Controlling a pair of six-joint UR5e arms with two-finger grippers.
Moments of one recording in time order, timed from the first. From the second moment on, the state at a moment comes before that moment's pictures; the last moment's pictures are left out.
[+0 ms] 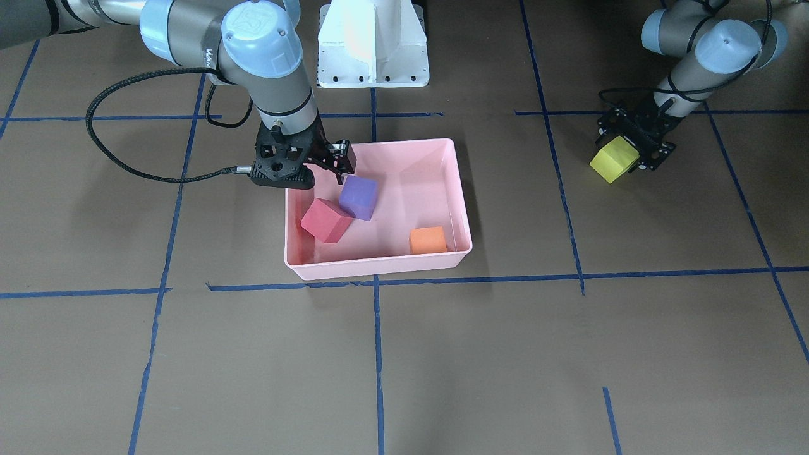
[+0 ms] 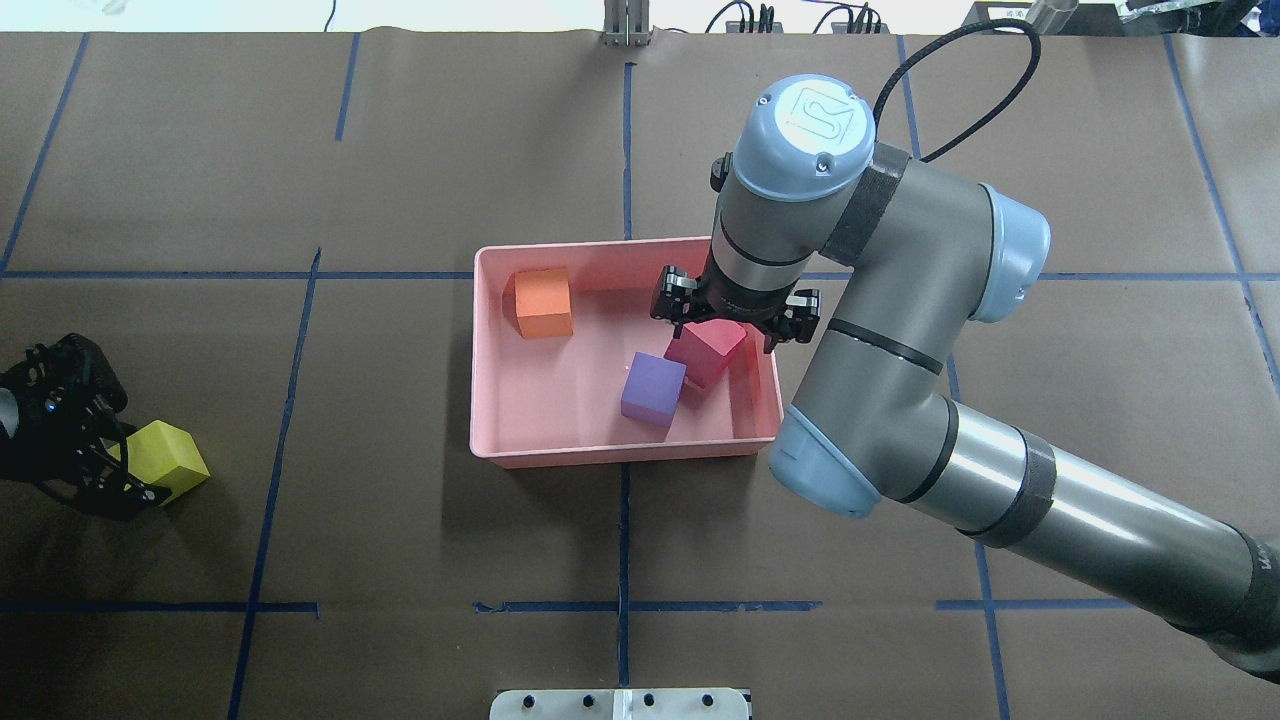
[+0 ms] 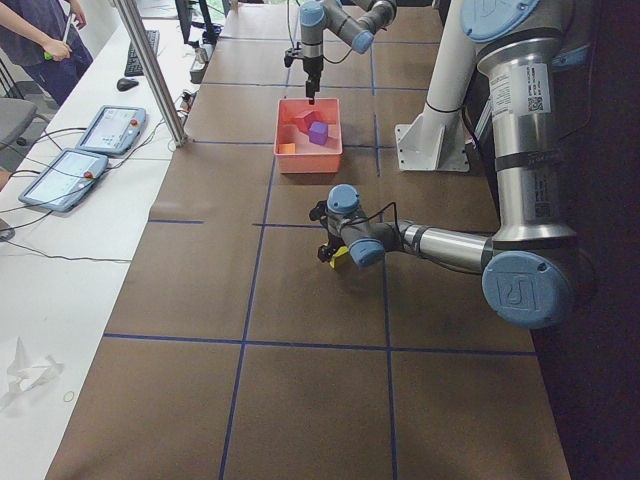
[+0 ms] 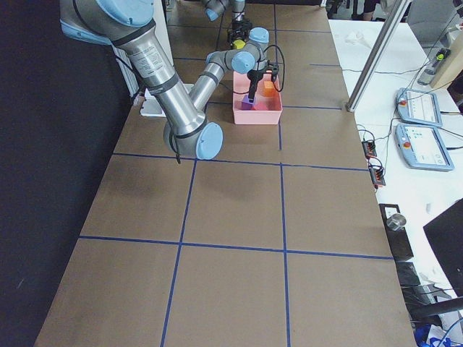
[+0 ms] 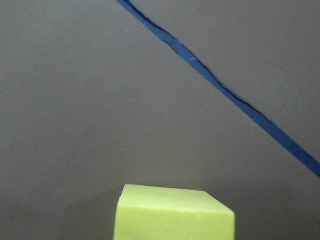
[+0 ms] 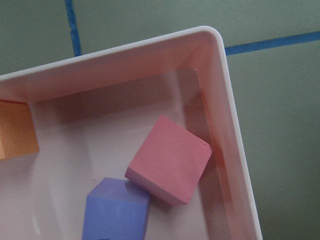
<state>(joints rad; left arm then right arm) -0.71 -1.40 -1.76 -2.36 -2.11 -0.24 0.63 -0.87 1.74 -1.73 2.02 1.28</state>
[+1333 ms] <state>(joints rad) -0.88 -1.72 -1.97 -1.80 -2.21 -0.28 0.70 -1.01 1.90 -1.73 2.03 1.05</state>
